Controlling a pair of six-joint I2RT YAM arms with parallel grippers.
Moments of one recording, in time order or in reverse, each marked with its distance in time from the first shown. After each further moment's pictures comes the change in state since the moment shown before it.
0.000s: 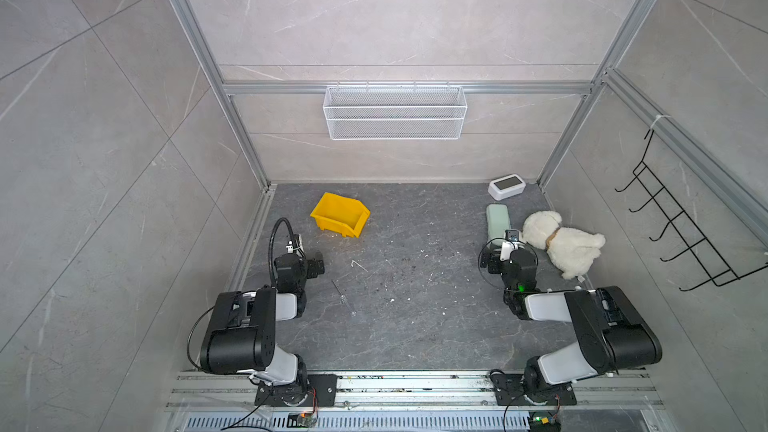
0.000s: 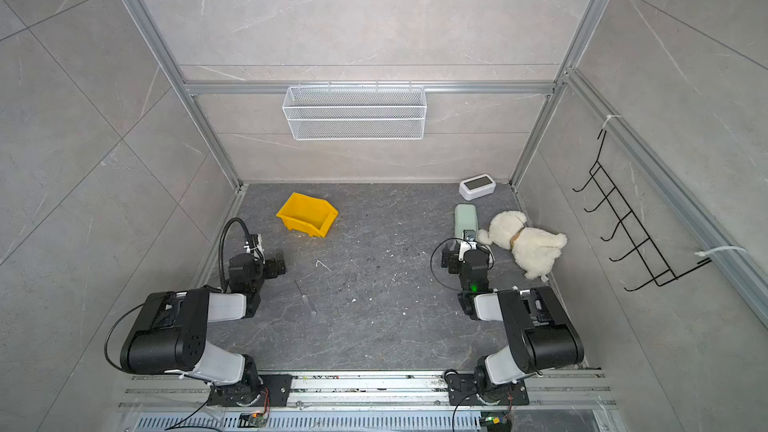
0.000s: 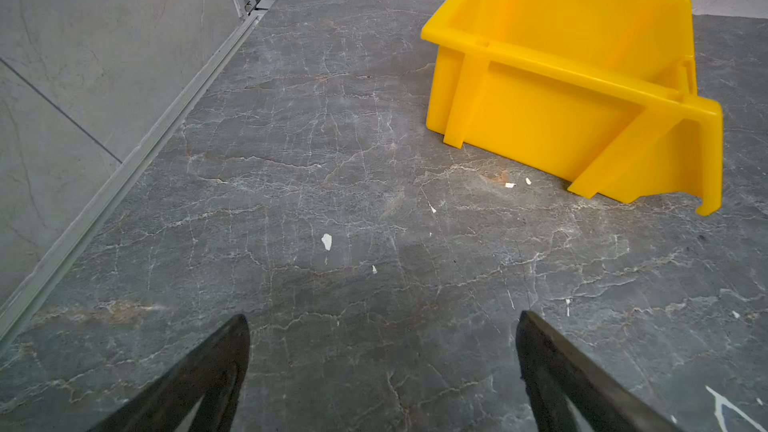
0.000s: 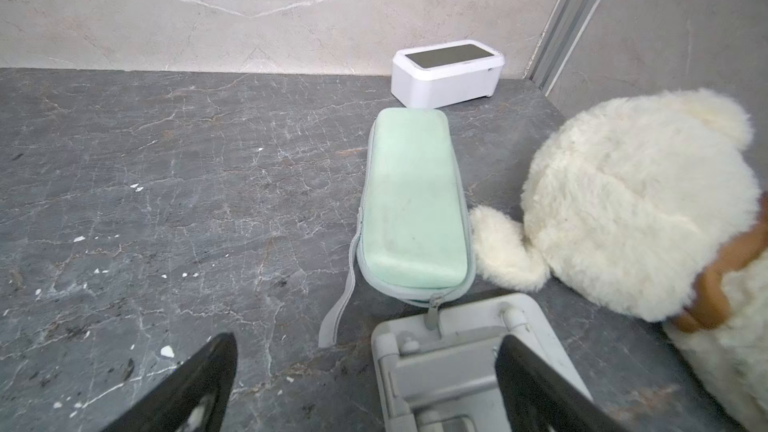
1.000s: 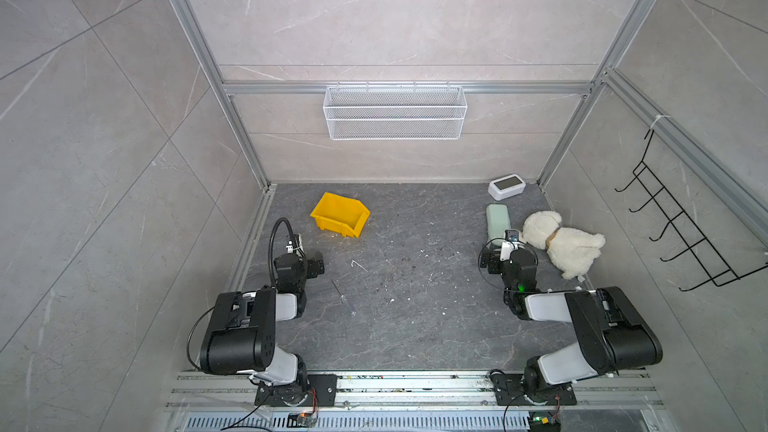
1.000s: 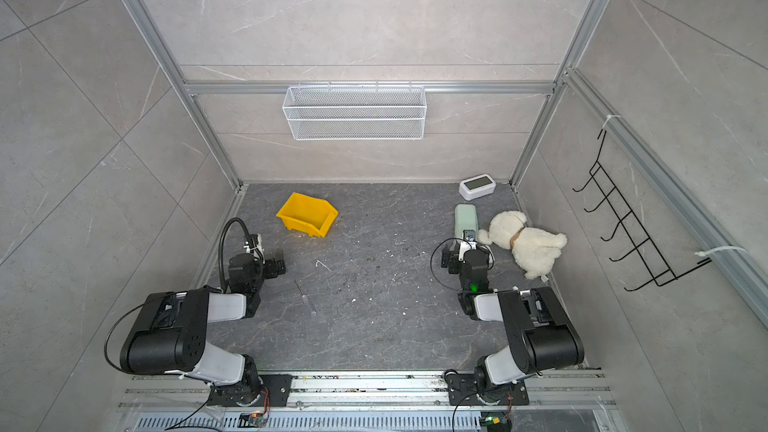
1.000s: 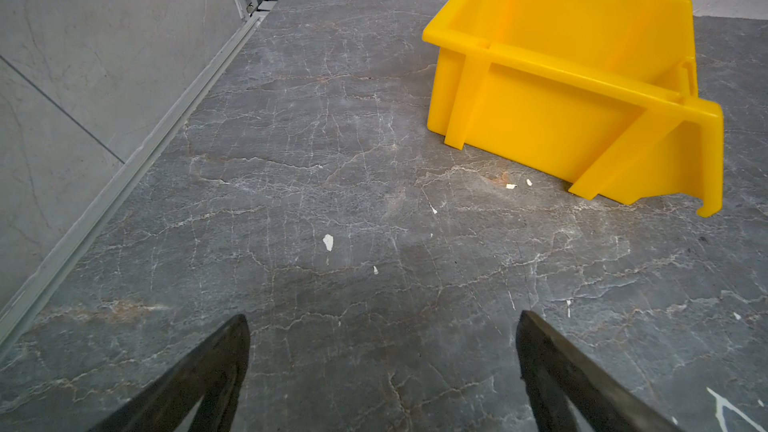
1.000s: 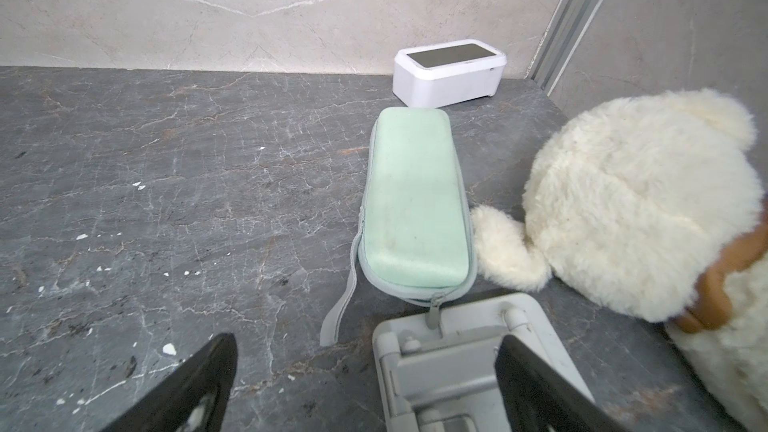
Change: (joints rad) left arm 0.000 -0.019 -0.004 -0.005 -0.010 -0.001; right arm 0.000 -0.023 0.000 -0.027 -0.008 -0.002
